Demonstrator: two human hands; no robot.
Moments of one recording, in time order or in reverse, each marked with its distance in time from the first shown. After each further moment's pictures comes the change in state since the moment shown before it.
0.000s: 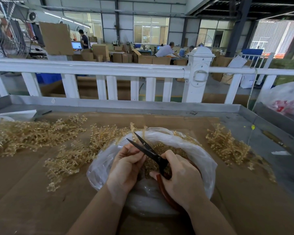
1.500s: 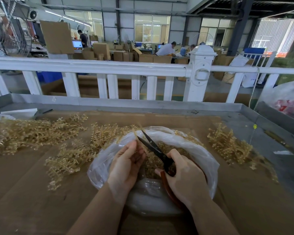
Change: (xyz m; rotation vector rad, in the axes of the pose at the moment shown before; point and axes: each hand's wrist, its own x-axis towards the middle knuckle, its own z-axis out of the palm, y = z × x) left_hand 0.002 -0.001 0.001 -0.005 0.090 0.004; right_hand 0.000 0.006 0.000 -0.017 -0.070 0.116
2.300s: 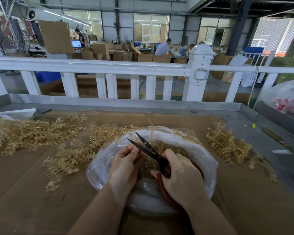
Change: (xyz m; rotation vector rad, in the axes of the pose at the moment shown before) left_hand 0.001 -0.006 0.001 0.096 0.029 0.059; right_hand -0.001 -0.006 0.000 -0.030 -0.005 -0.070
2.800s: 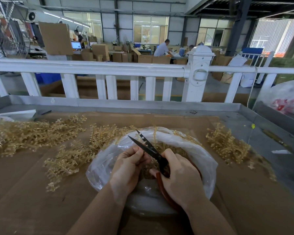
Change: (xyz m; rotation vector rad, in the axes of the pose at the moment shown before) left_hand -0.009 0.003 0.003 0.092 -0.139 -0.018; right_hand 0.001 -0.002 0.002 0.002 0.057 -0.024
